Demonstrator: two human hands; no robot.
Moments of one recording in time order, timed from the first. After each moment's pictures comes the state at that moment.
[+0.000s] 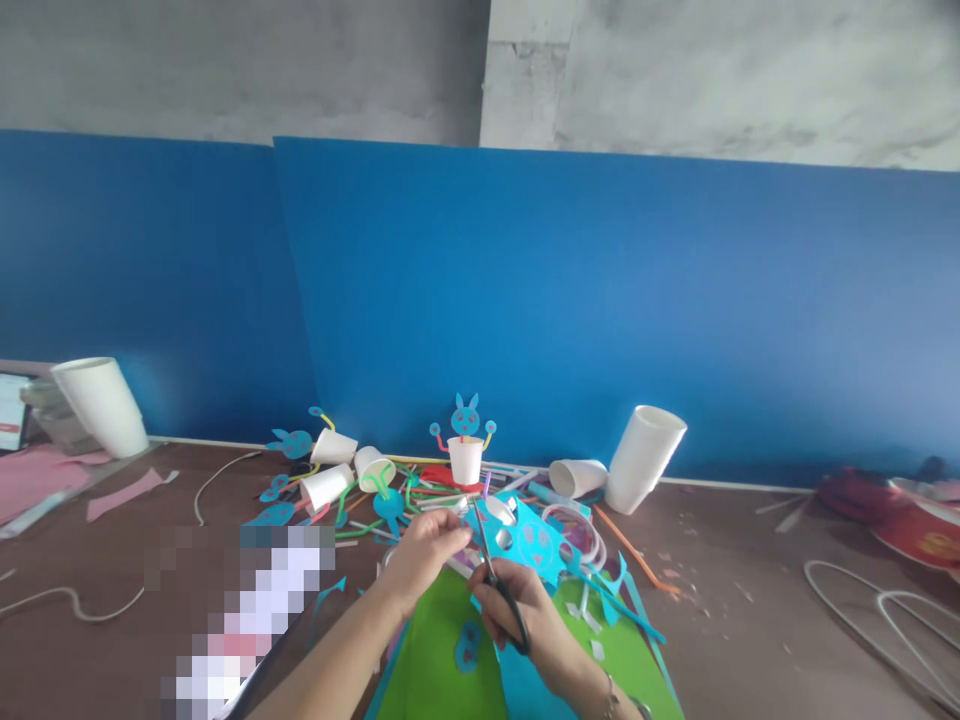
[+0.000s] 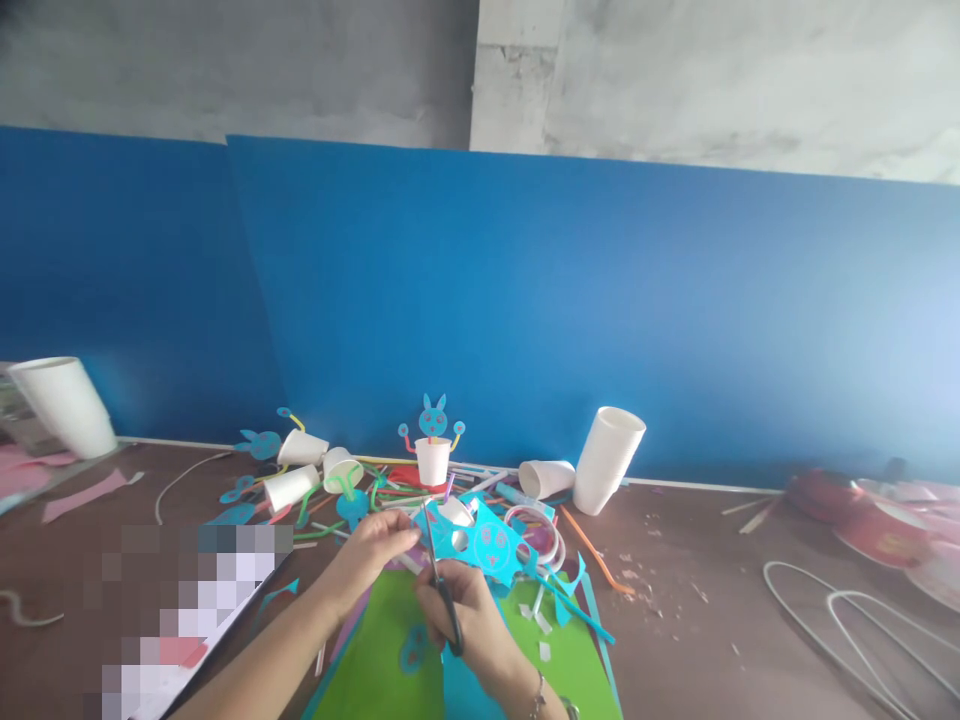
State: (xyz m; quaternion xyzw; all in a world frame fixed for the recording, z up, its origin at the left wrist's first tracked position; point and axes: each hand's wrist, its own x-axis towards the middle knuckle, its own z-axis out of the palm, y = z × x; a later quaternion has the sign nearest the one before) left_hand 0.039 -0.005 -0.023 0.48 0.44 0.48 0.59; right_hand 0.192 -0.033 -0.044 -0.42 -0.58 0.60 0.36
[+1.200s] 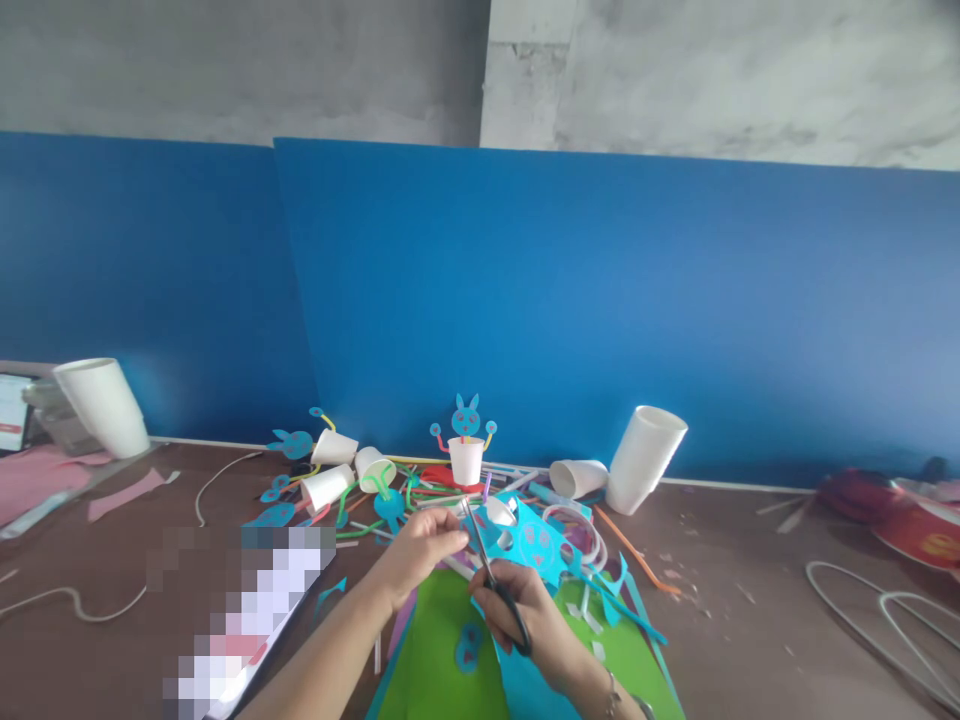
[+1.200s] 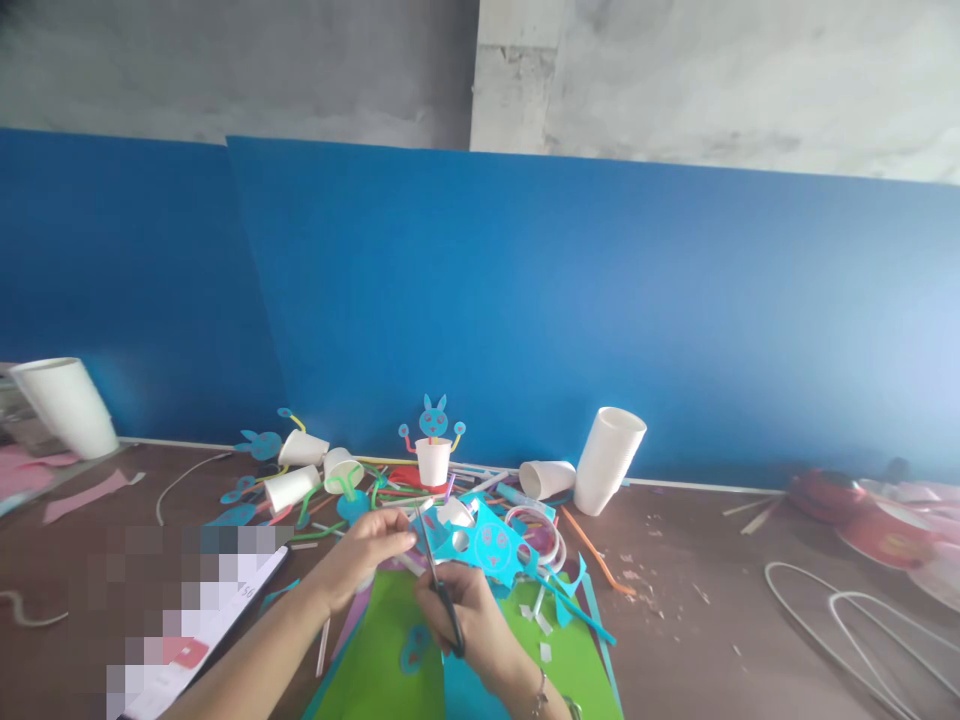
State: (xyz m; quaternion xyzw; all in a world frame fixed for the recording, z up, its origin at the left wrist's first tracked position) left_hand 0.029 -0.004 -0.018 0.51 0.44 0.44 0.60; right_hand 0.194 -0.030 -0.051 -0.42 -0.59 0.59 0.35
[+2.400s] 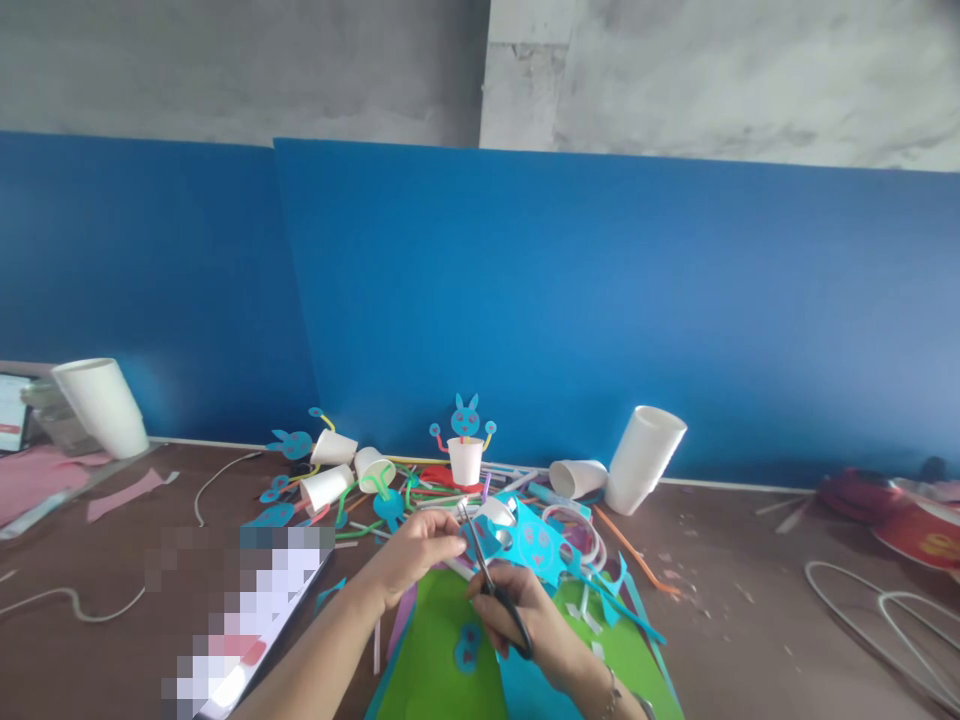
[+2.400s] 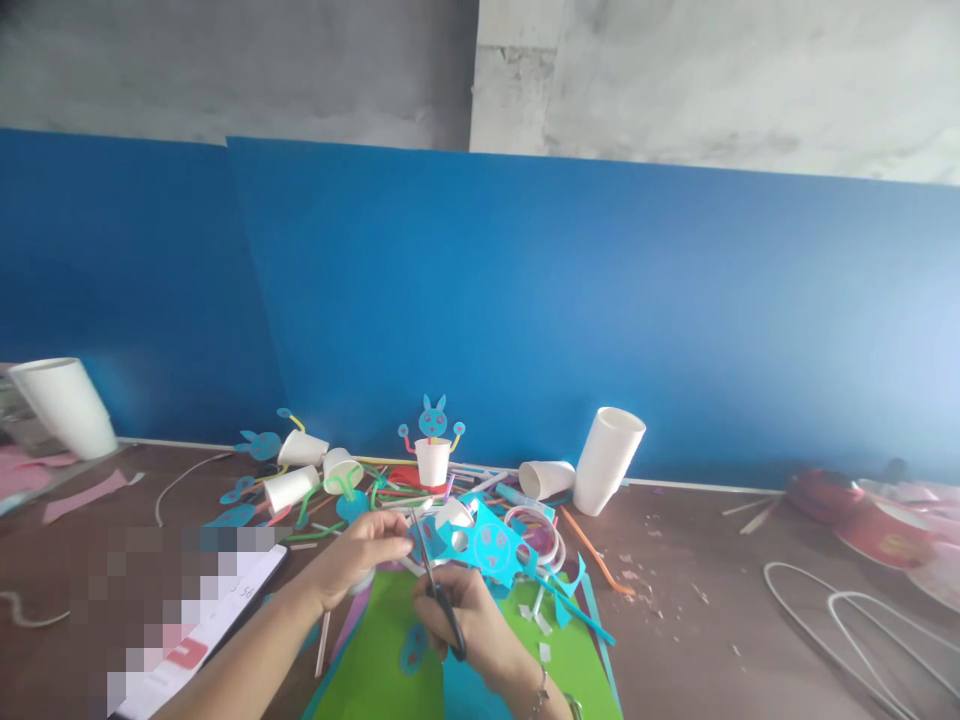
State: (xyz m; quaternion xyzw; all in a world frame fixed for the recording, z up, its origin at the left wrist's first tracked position) left_hand 0.023 -0.002 -0.018 0.52 0.42 0.42 0.61; right_hand 0.197 -0.028 -0.053 -0.39 -0.59 0.62 0.33
